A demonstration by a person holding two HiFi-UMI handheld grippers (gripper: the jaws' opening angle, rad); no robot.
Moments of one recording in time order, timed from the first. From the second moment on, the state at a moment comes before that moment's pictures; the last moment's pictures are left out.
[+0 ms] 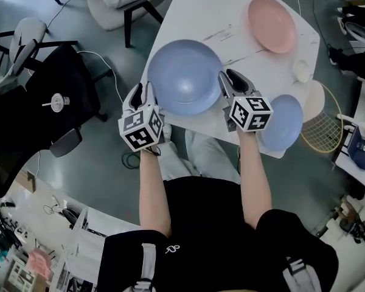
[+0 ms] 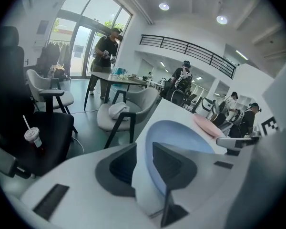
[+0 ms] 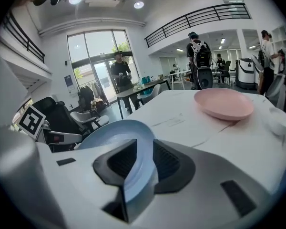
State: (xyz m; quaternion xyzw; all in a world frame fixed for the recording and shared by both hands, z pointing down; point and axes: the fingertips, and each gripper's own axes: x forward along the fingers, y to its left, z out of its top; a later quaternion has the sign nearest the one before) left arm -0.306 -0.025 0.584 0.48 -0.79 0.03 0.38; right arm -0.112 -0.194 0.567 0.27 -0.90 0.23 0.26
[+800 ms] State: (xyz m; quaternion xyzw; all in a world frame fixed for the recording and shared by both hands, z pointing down) left arm -0.287 -0.019 0.614 0.45 -0.78 0.05 0.43; right arm -0.107 -0.187 0.617 0.25 -0.88 0.29 0.29
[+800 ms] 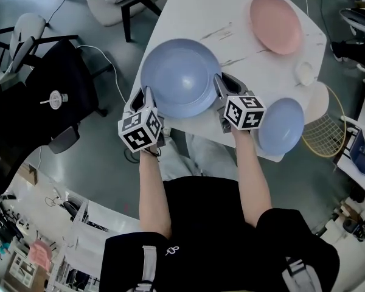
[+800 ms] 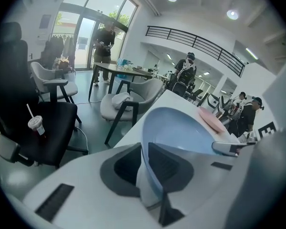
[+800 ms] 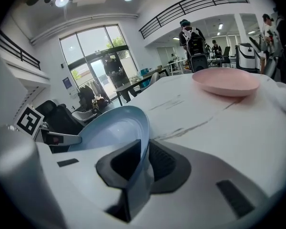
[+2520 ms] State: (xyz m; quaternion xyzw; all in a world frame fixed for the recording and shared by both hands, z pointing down) left arm -0.178 -0.352 0.539 0.61 -0.71 0.09 0.35; right arm 0.062 -0.416 0.563 0.43 -0.82 0.32 0.20
